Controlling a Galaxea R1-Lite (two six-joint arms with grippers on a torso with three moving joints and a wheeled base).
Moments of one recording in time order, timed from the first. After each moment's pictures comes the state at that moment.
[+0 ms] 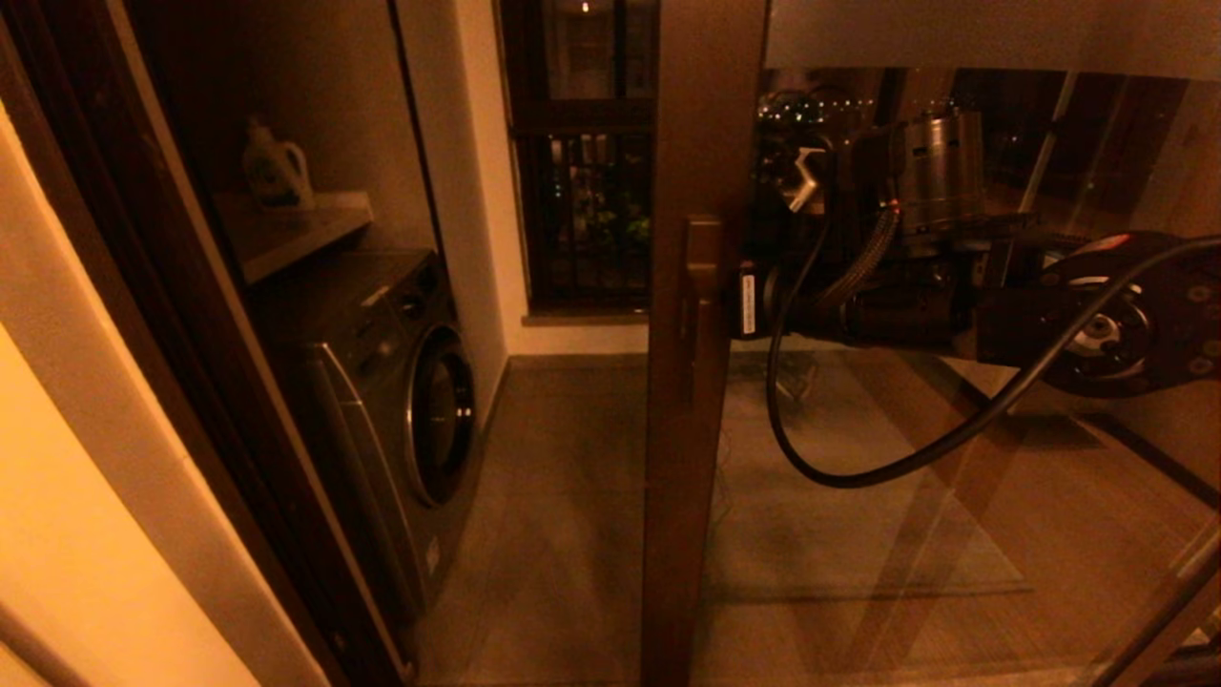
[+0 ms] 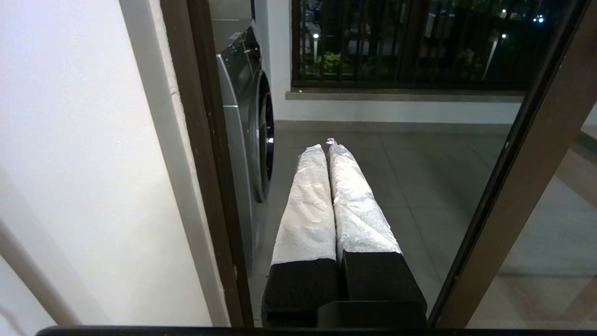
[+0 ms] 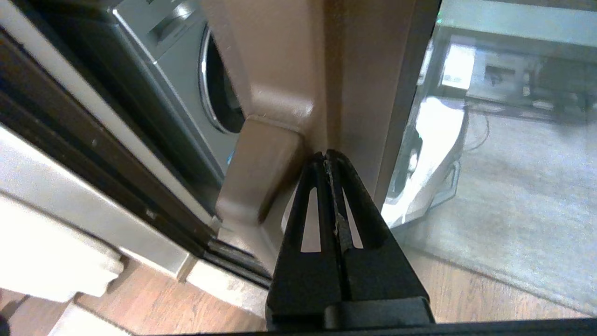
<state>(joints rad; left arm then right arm) 0.00 0.00 0.00 -0.12 0.00 -0.01 0.57 1.83 -1.44 -0.11 -0.04 0.12</state>
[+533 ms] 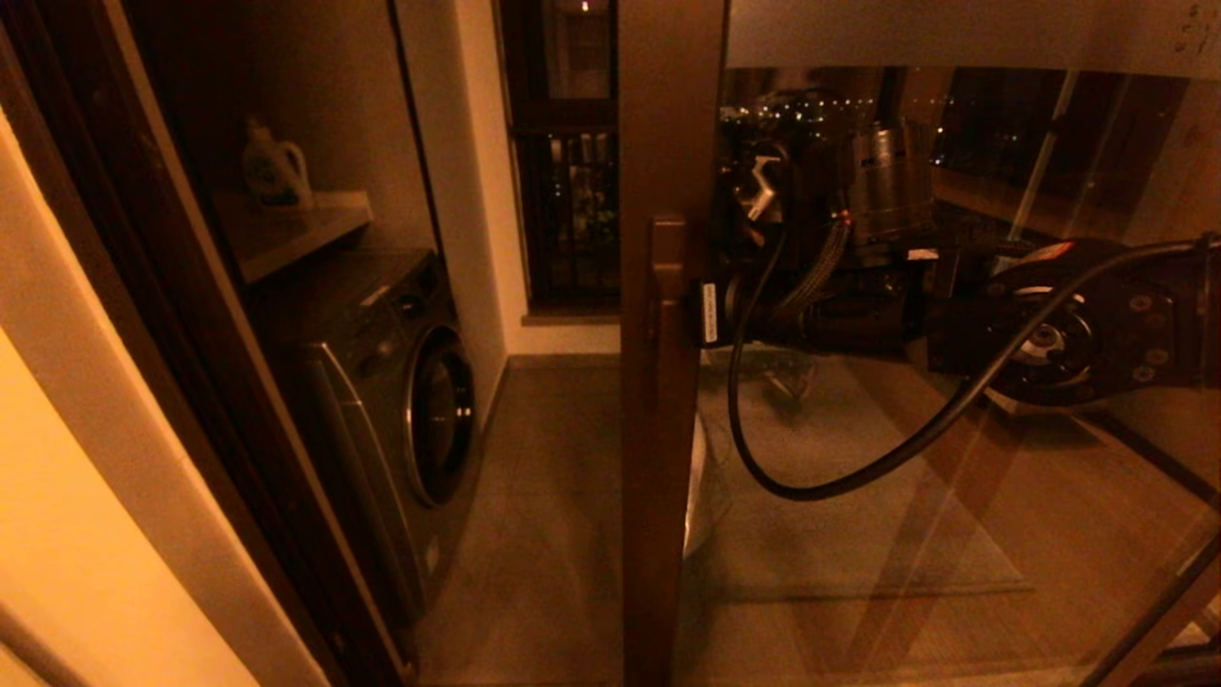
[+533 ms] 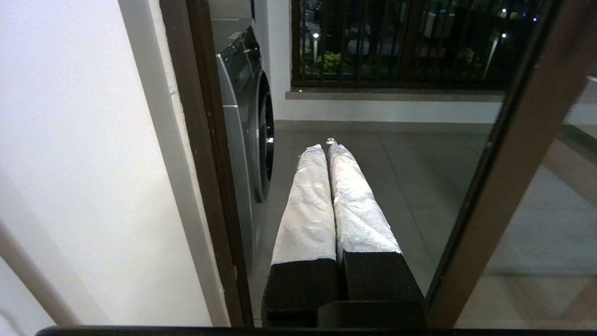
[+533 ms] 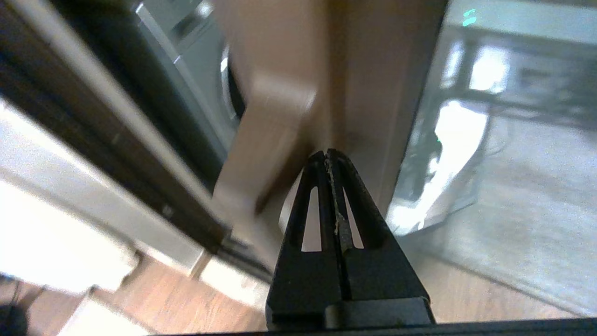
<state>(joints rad) 0.00 0.00 0.00 -0.12 0.00 -0.01 0.64 1.88 -1.48 -0.11 -0.04 0.13</state>
